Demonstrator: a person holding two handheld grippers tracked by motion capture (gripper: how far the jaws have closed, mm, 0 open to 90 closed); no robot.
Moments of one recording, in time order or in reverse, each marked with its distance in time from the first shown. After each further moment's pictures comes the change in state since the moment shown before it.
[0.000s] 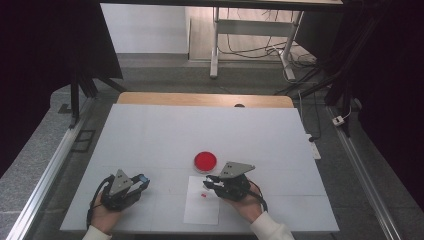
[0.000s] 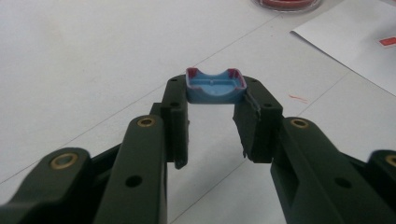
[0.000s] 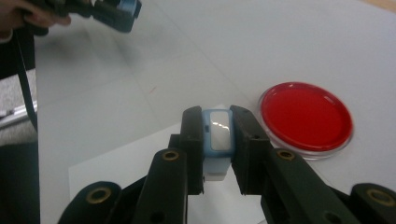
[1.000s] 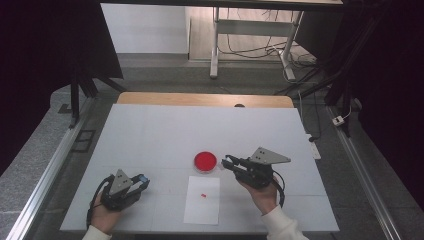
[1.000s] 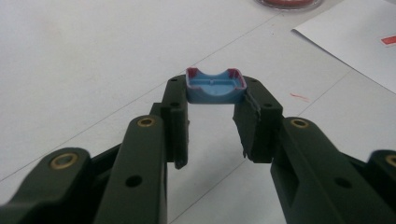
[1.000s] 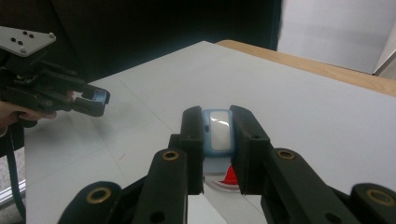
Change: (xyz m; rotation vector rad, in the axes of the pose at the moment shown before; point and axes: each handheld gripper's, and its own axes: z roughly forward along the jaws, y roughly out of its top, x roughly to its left) left arm 0.001 -0.001 0.001 0.004 -0.003 -0.007; right arm -0.033 0.010 -0.055 -0.263 -0.103 0.140
